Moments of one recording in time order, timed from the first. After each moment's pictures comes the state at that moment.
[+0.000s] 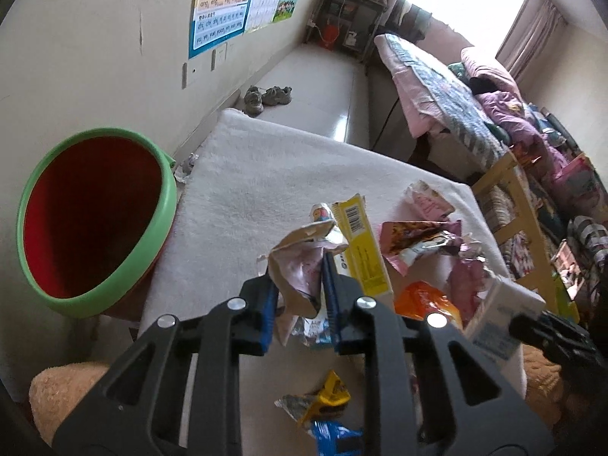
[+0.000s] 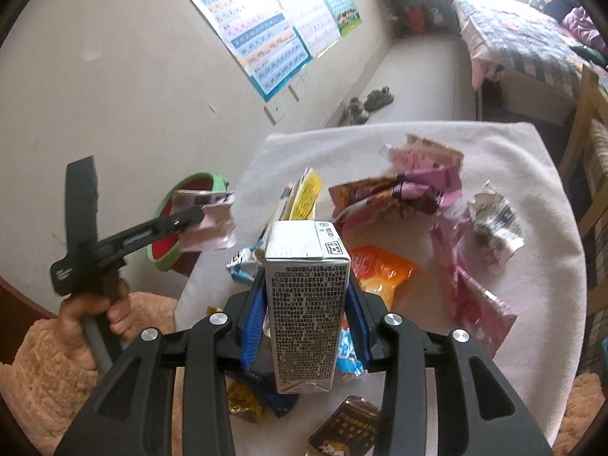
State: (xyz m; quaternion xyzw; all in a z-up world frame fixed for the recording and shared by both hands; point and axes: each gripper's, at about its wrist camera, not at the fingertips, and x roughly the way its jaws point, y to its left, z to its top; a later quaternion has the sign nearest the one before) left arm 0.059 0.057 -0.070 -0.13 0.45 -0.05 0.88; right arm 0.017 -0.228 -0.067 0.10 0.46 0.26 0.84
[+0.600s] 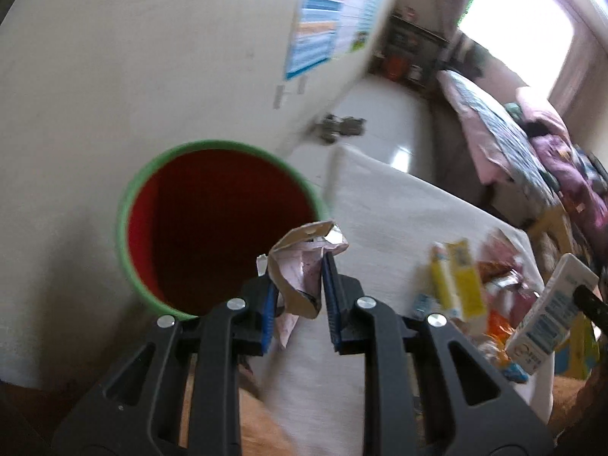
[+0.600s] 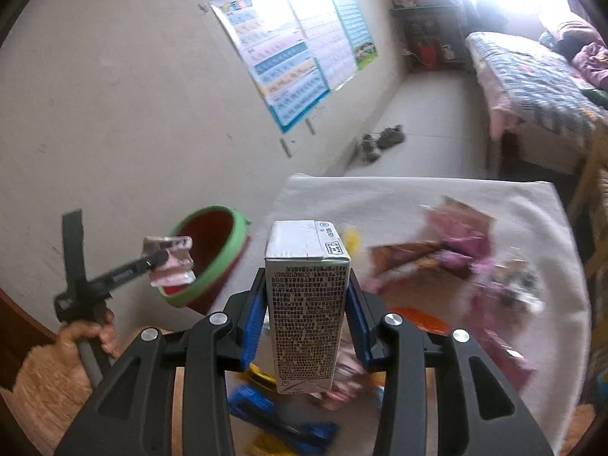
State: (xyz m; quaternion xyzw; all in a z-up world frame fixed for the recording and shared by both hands) left arm 0.034 0.182 -0.064 -0.15 0.42 0.08 0.89; right arm 0.036 -0.160 -0.035 0.09 0.41 0.28 0.86
